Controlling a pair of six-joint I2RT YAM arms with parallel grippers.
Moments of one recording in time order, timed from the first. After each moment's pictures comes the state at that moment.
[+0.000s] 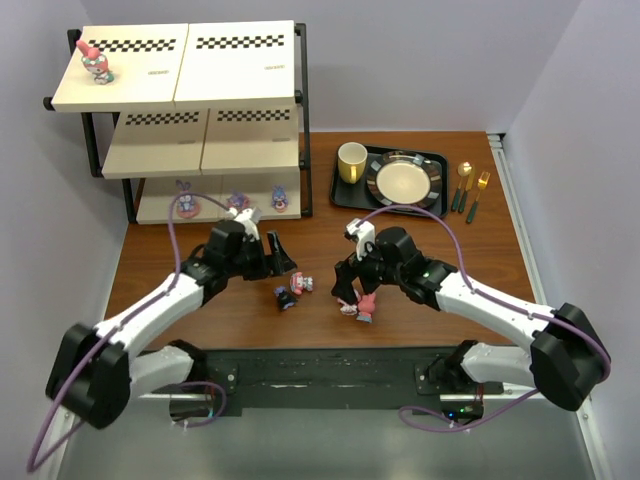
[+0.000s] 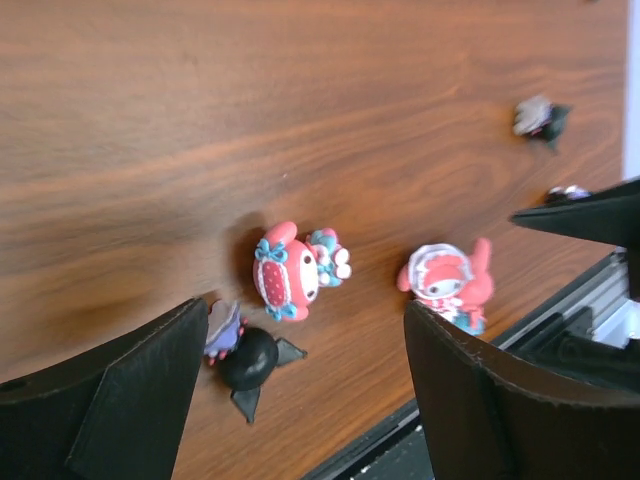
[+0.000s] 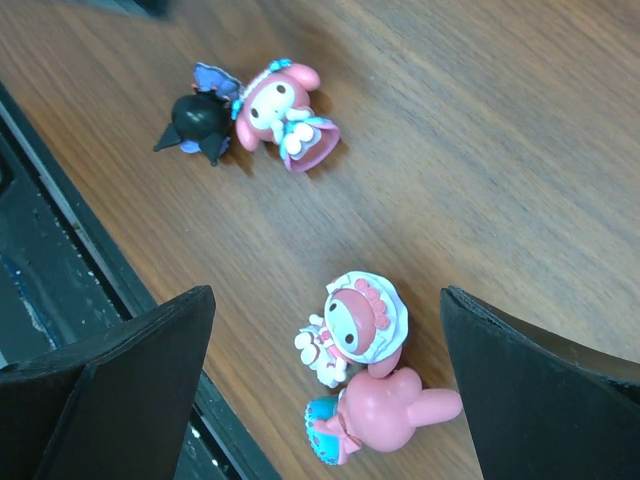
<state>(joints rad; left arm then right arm) -0.44 1.08 0.59 -0.18 0.24 -0.65 0.74 1.20 0.67 -0.12 -0.26 0.15</state>
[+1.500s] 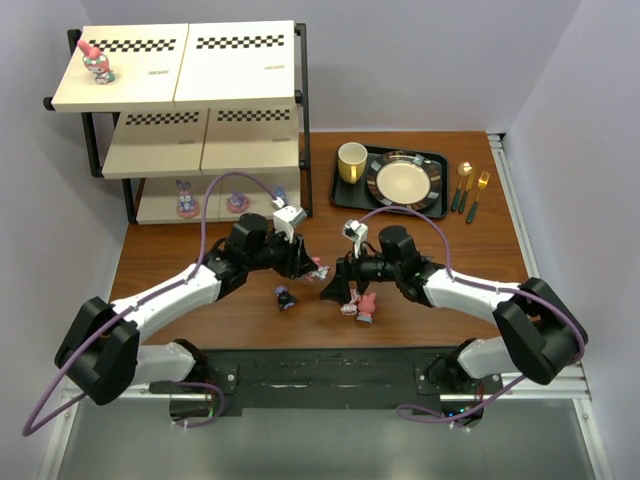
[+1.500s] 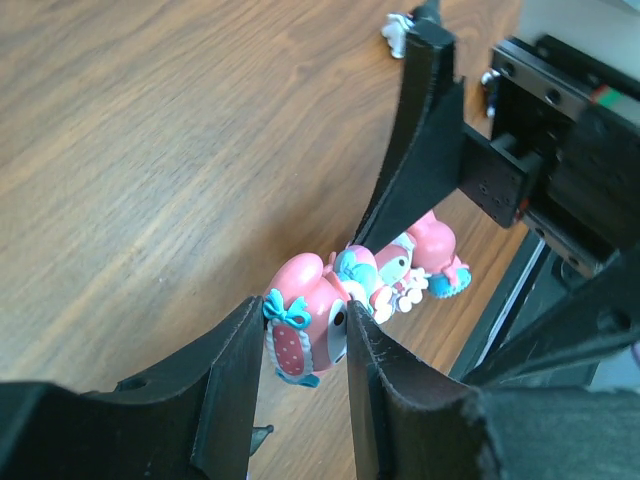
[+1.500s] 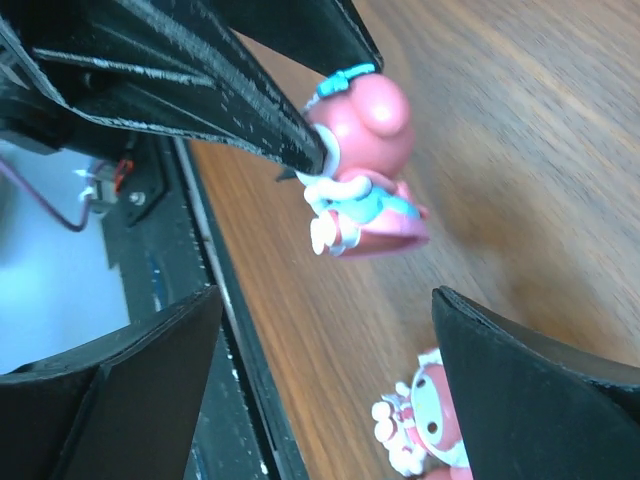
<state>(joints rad) -0.61 1.25 0.67 0.06 0.39 -0.29 0.65 1.37 0.56 0.30 -0.65 0.33</state>
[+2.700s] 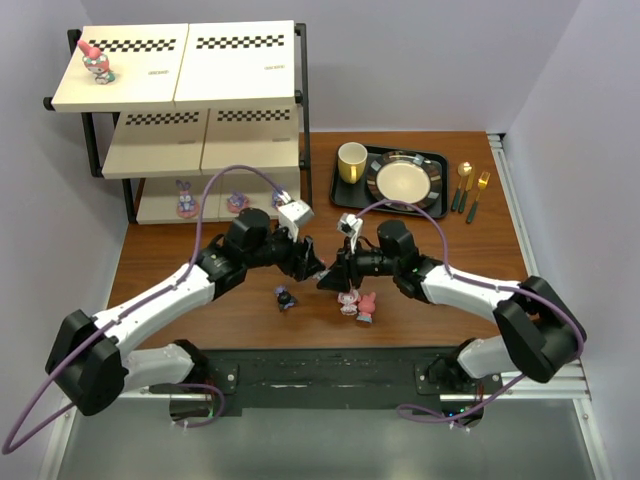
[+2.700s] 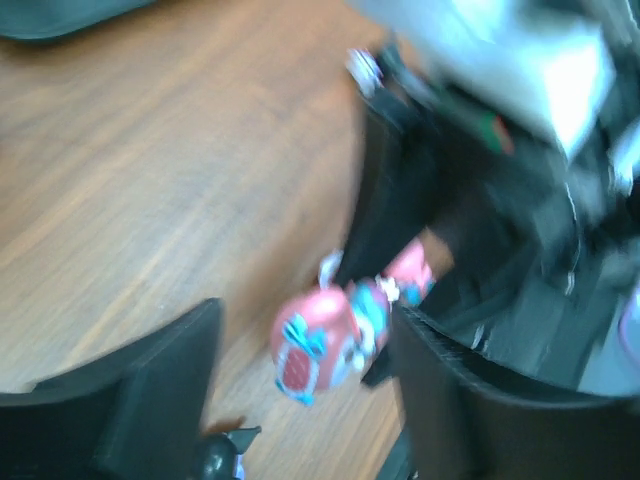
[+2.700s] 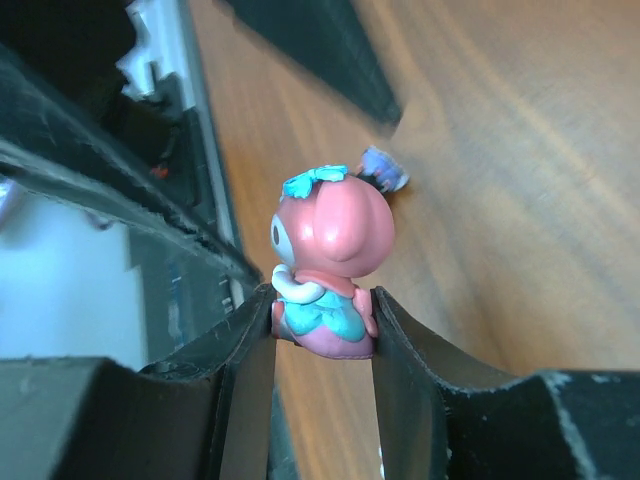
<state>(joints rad) -0.67 1.17 0.77 -0.08 0.37 -0.19 0.66 1.39 0.61 0.36 -0.72 0.29</state>
